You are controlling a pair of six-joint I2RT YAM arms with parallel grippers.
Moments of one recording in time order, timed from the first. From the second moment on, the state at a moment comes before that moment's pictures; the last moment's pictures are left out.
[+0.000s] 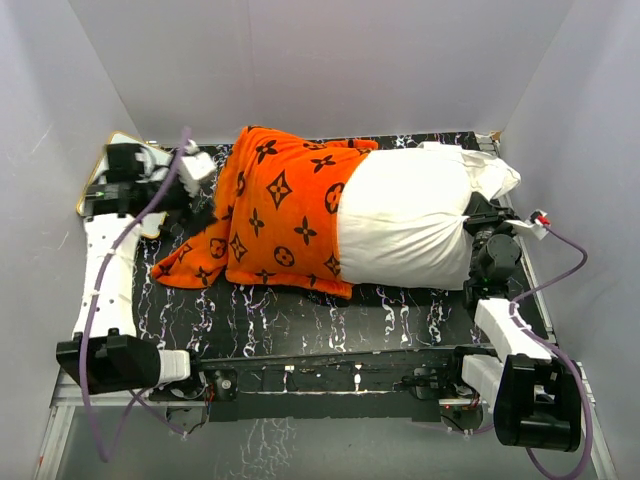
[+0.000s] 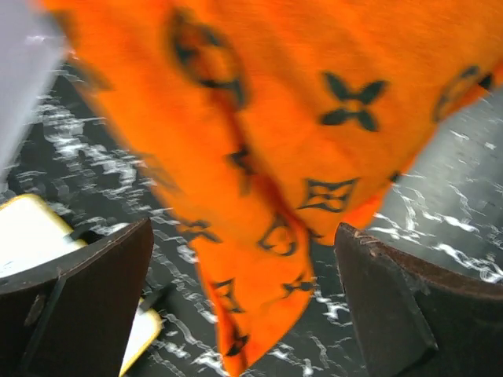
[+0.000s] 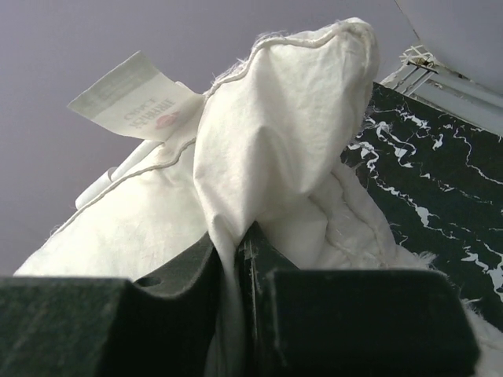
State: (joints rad) left arm 0.19 1.30 1.50 -1.04 0.75 0.96; right arm -0.11 0.99 0.32 0.83 0.20 0.80
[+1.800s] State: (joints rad) left arm 0.24 1.49 1.79 -0.98 0.51 0.63; right arm -0.12 1.22 0.74 0.28 0.10 0.50
